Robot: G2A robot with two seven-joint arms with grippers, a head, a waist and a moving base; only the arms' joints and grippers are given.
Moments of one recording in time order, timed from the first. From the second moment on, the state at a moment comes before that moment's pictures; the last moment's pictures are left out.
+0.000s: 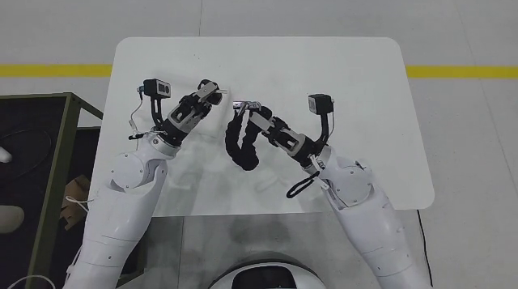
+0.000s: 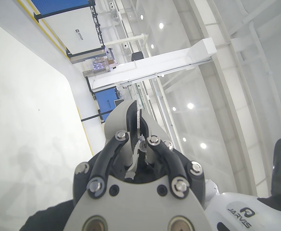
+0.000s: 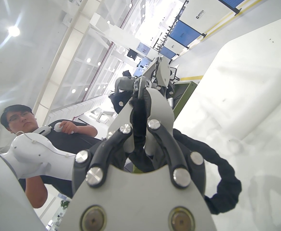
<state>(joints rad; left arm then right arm) 1.36 -1.16 -1.38 -1.66 -0.44 -0.42 -0.57 -1.34 -1.41 1.15 -1.66 -0.07 -0.52 0.52</state>
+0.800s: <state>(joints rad) 1.38 -1.16 -1.39 -1.68 -0.44 -0.41 -0.69 -1.34 -1.40 1.15 -1.68 -0.11 -0.50 0.48</state>
